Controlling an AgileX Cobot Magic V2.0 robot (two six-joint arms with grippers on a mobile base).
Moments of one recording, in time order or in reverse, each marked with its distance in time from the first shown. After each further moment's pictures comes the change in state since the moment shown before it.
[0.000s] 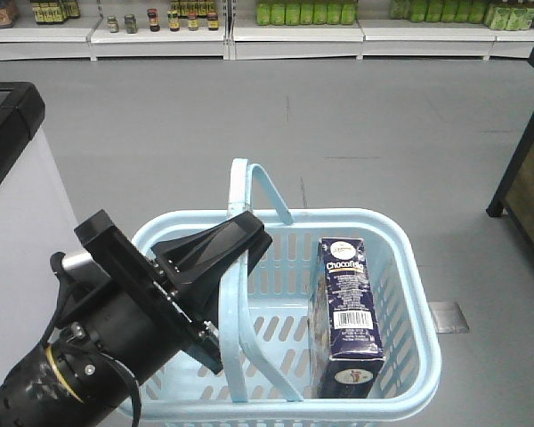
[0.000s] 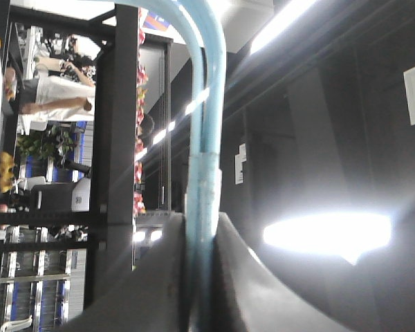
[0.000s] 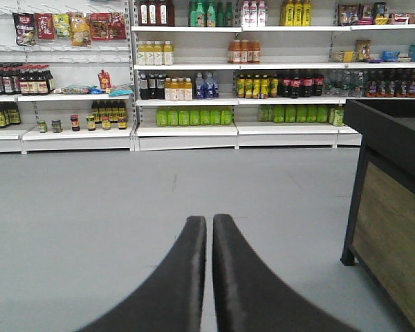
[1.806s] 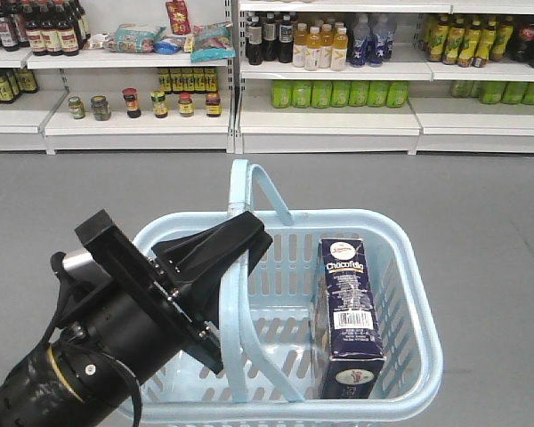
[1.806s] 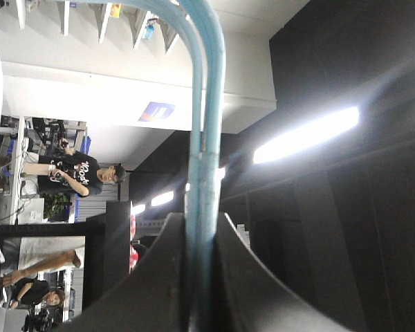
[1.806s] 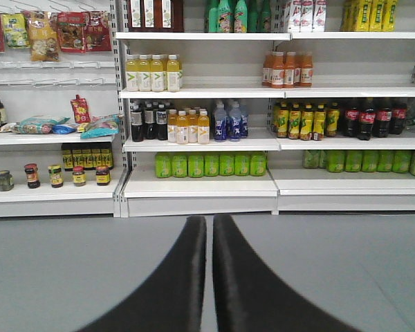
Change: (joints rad) left arm 0.000 0.001 0.000 0.000 -0.001 0.000; right arm 0.000 0.000 0.000 0.000 0.000 0.000
